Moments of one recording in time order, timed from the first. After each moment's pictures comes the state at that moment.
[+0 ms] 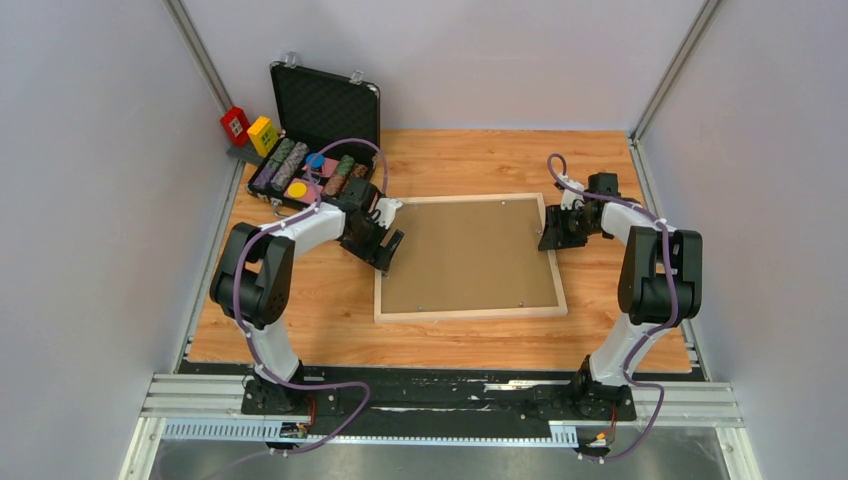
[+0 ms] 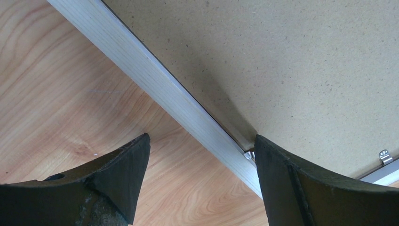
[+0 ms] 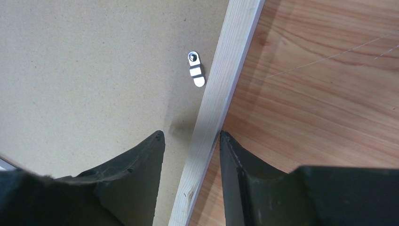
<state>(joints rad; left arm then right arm) -0.39 1.80 1.15 -0.57 0.20 0.19 -0.11 1.80 1.11 -0.48 -0.48 -0.23</state>
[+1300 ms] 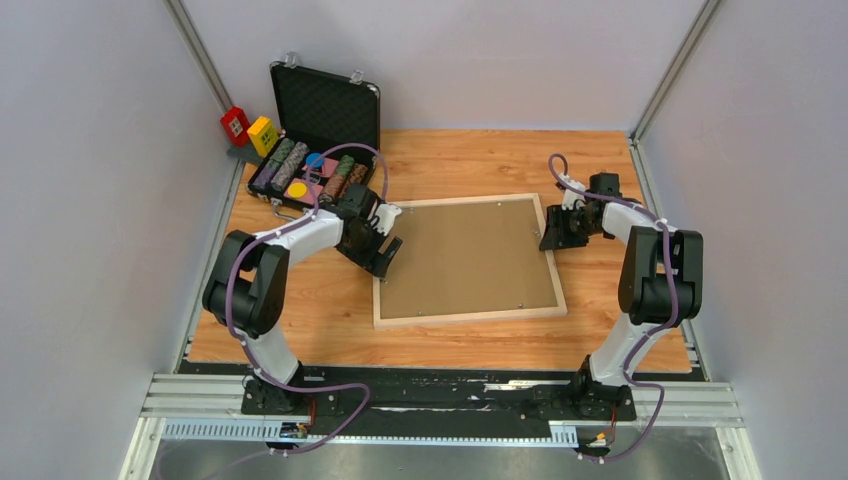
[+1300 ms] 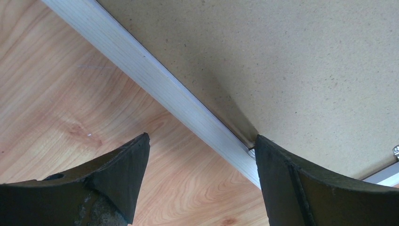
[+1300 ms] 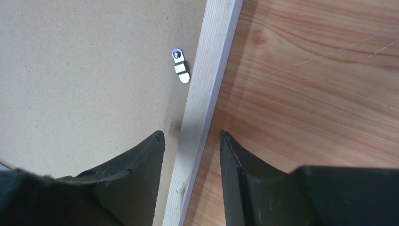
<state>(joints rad) -0.40 1.74 1.08 -0.57 0.16 0.20 -0.11 1.80 1.11 -0.48 -0.48 -0.23</state>
